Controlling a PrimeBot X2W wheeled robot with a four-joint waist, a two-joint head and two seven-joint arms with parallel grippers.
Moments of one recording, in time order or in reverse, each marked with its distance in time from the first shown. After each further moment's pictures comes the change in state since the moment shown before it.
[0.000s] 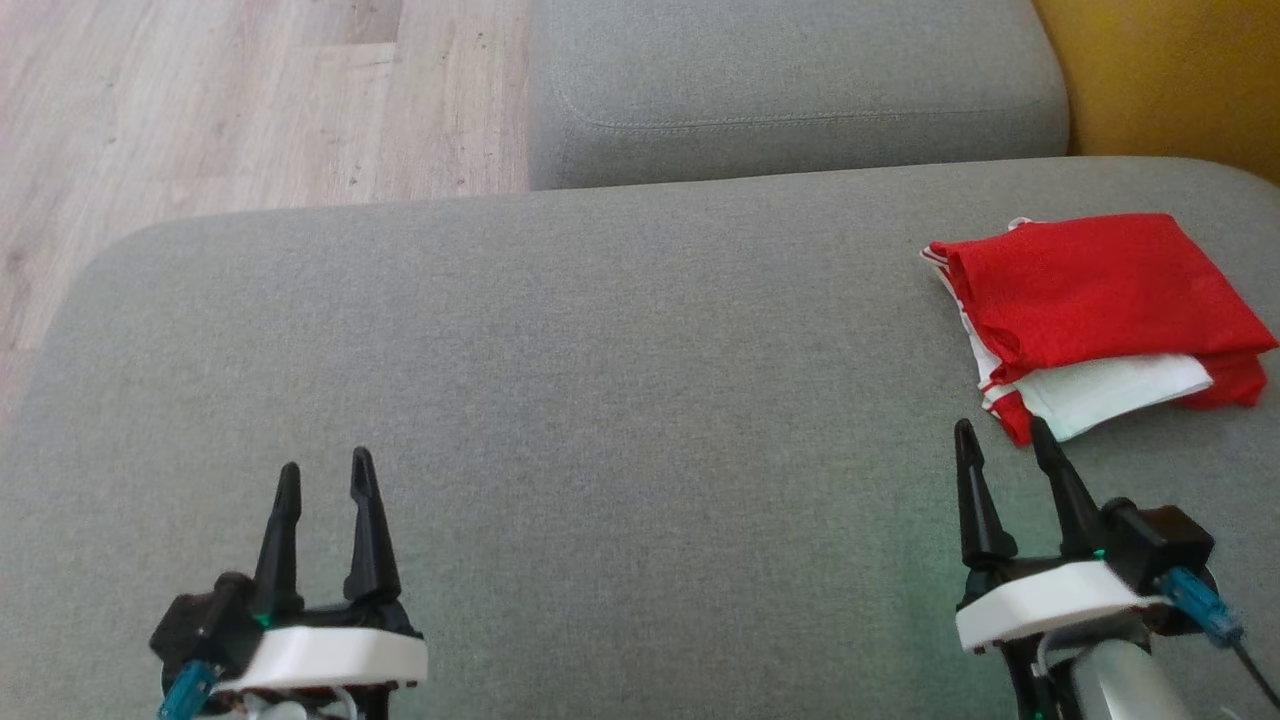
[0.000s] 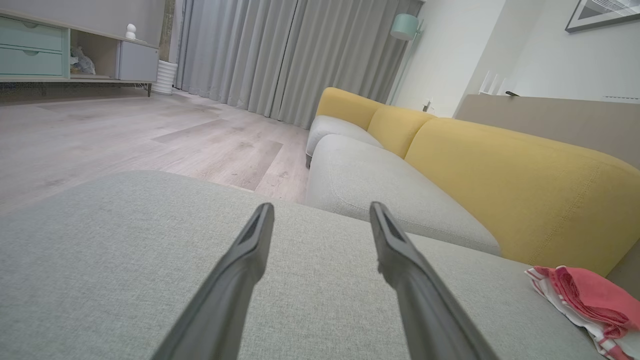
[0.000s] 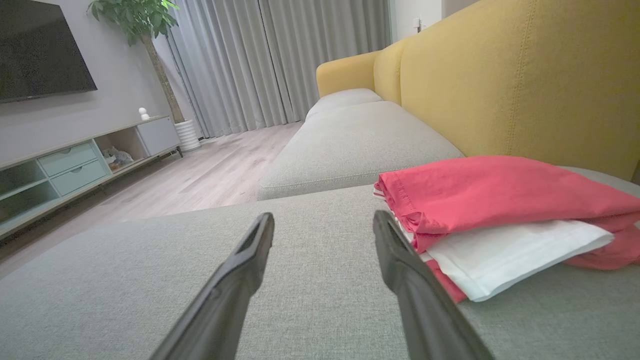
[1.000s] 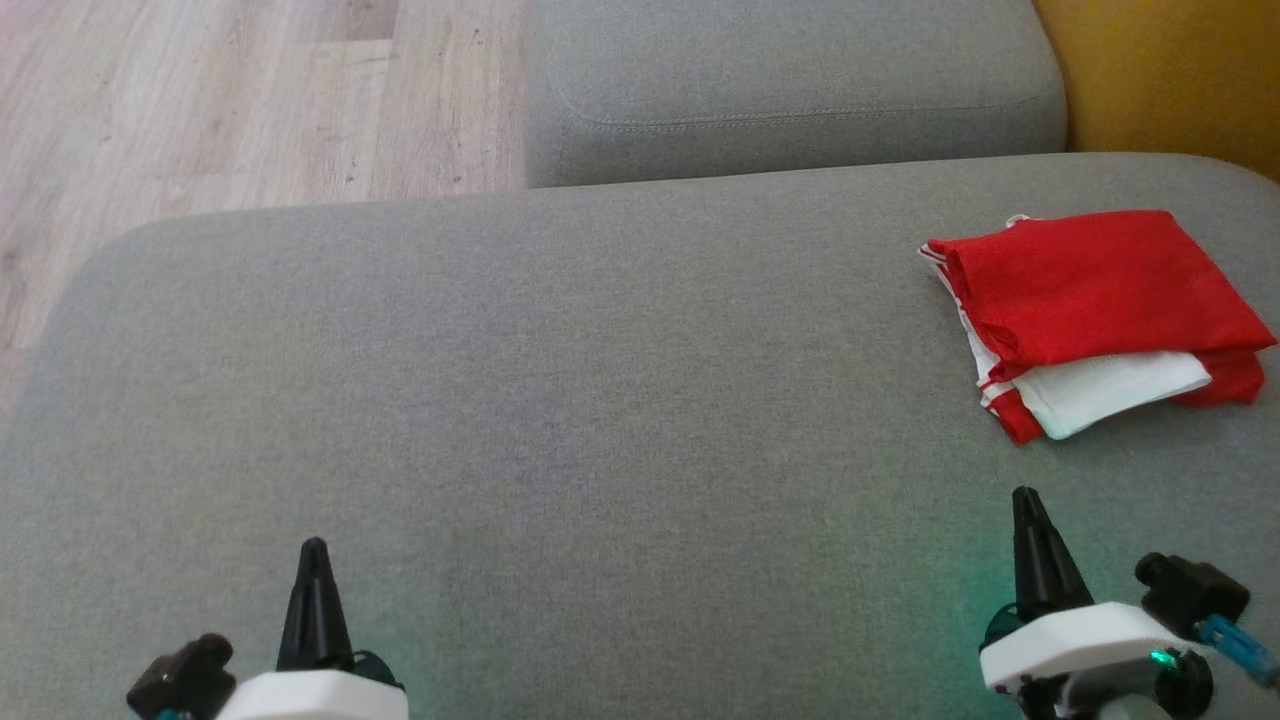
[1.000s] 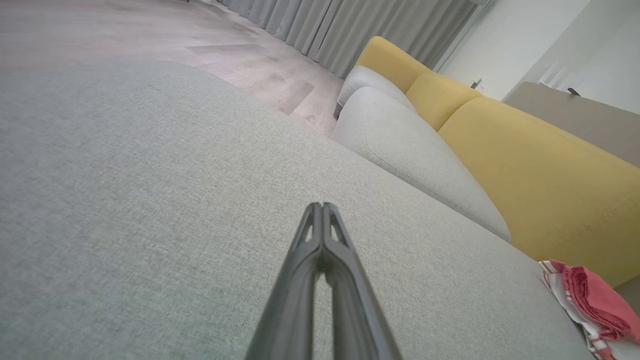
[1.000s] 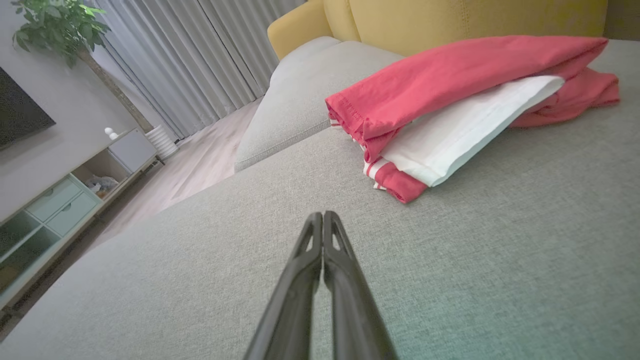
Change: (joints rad) left arm 0.056 -0.001 0.019 0.088 -0.219 -0.010 0.069; right arm 0.058 0.002 -0.026 0.068 0.249 0.000 0.064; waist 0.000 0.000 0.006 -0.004
